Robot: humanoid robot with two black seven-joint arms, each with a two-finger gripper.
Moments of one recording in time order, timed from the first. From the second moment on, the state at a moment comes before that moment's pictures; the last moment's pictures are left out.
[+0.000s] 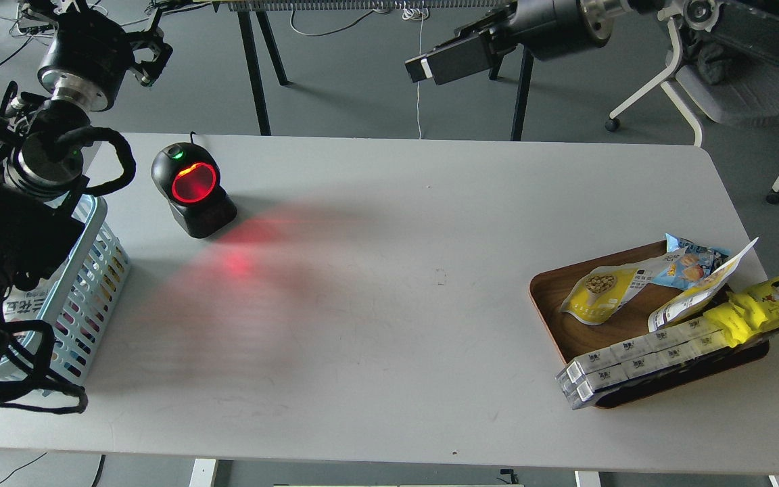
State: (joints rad) left arm -0.99 0.30 -0.89 -0.36 -0.17 -0.49 -0.17; right arm 1.86 -0.47 -0.30 1.08 -1.26 0.49 0.49
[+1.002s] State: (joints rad) left arm -0.99 0.32 -0.89 -0.36 -0.17 -0.49 -0.17; right arm 1.97 -0.77 -0.72 1.56 -1.95 0.41 0.49
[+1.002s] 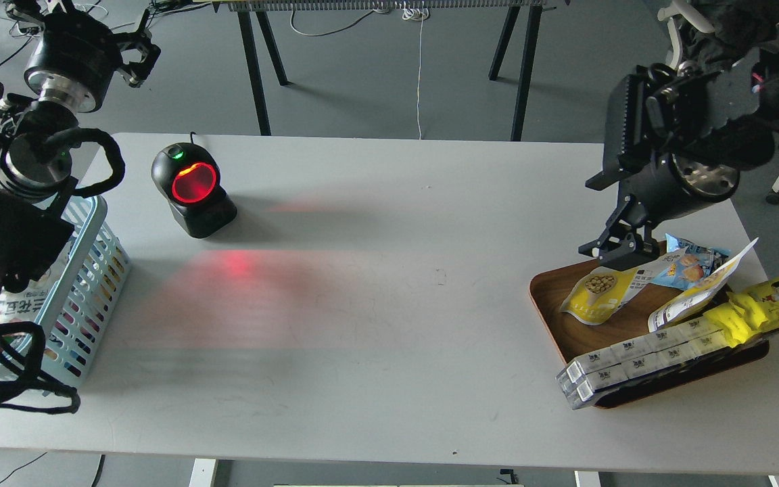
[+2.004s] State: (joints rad) left arm -0.97 0.31 -0.89 -0.36 -0.17 -0.49 -0.17; right arm 1.83 -0.77 -0.78 1.51 -2.07 0.37 0.49
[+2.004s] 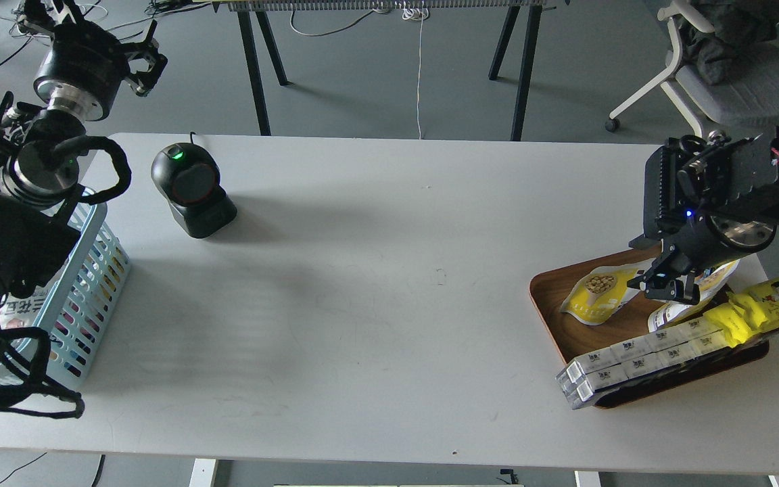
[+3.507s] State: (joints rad) left arm -0.97 0.32 -0.89 -0.35 -0.17 -0.49 -0.17; right arm 1.91 -0.72 -0.66 1.44 -2.05 0.32 0.49
